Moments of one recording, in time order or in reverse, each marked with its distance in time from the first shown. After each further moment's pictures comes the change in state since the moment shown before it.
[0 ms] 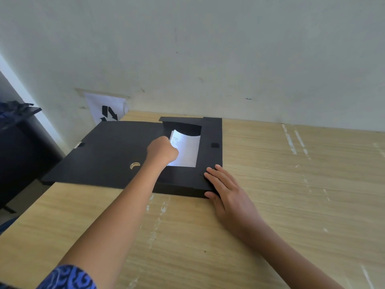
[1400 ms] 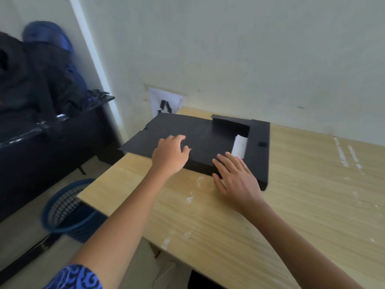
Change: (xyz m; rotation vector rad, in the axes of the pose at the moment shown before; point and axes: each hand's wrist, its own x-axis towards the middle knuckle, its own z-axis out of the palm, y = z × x) left_hand -0.092 -0.115 -0.053 -0.008 0.231 0.079; right_hand 0.035 -0.083 0.033 -0.368 -0.065 -0.175
